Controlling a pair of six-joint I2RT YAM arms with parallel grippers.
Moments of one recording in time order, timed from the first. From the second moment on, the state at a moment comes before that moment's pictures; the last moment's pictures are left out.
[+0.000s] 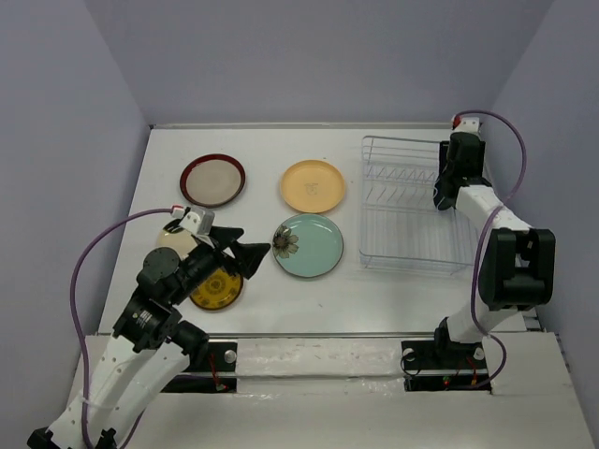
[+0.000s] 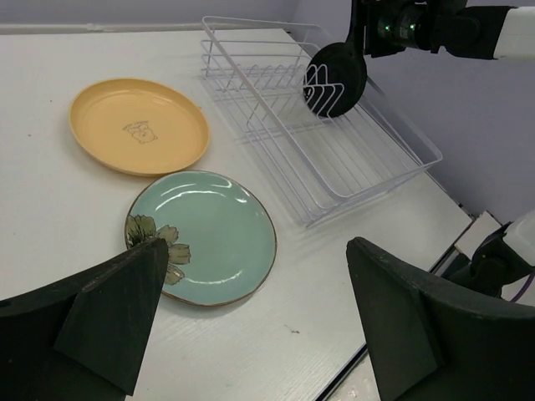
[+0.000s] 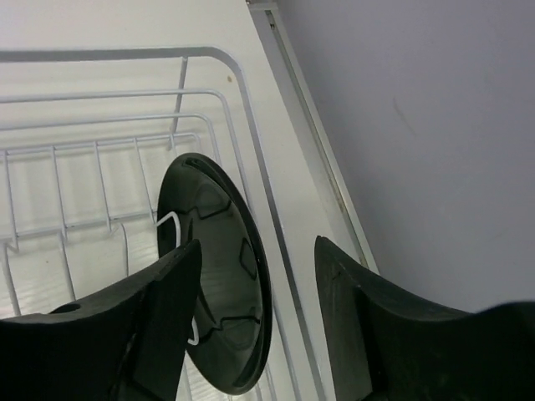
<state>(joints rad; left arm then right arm) -0.55 0.39 0.61 -0.25 0.18 -0.38 -0.03 1.62 1.12 0.06 0.49 -0.19</state>
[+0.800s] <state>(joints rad) -0.53 0.76 0.61 -0.32 0.00 -0.45 0.28 1.01 0.80 0.06 0.07 0.57</state>
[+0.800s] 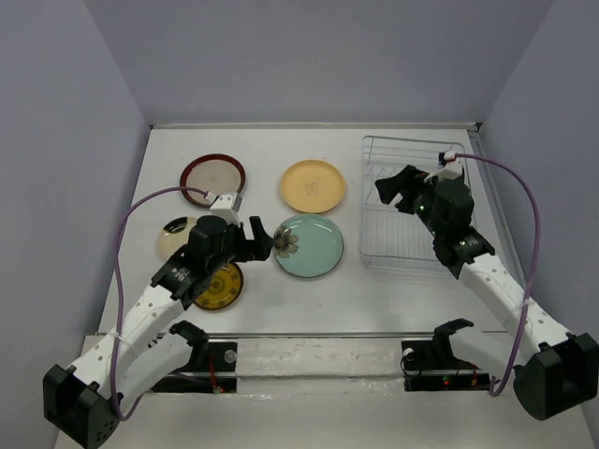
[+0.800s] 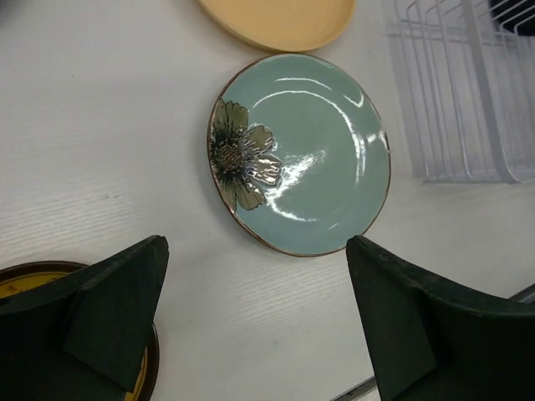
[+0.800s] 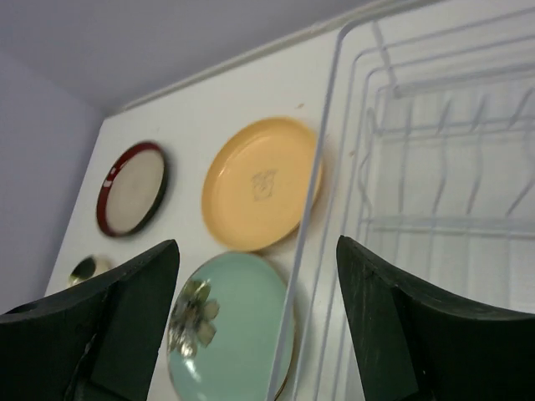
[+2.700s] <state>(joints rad) -0.43 0.97 0.31 0.22 0.12 -0.80 0.45 0.97 0.59 0.15 -0.55 0.55</state>
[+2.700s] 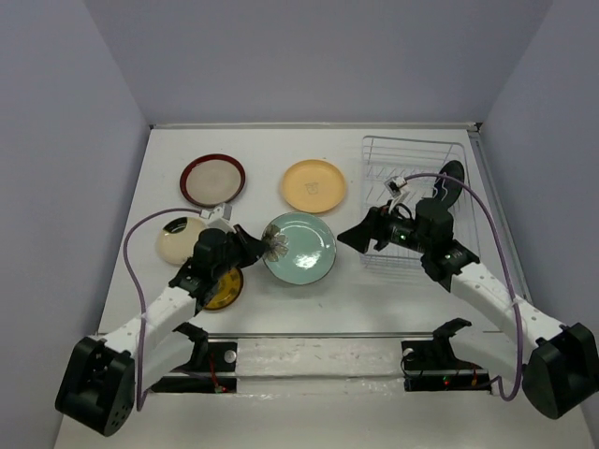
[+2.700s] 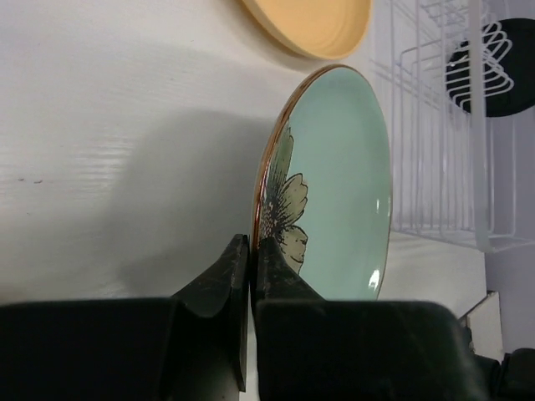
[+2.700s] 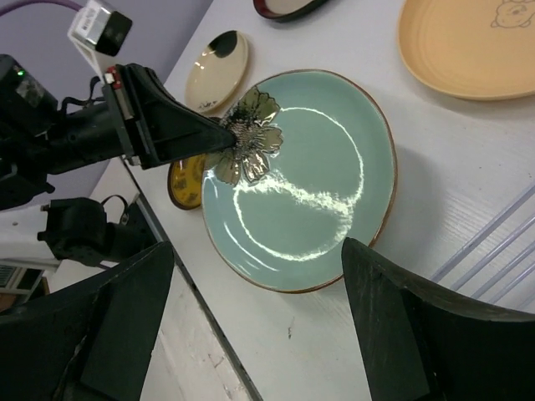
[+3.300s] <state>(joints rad) -0.43 0.72 0.35 0.03 0.26 -0.76 0.53 1.20 0.71 0.02 -0.54 0.49</state>
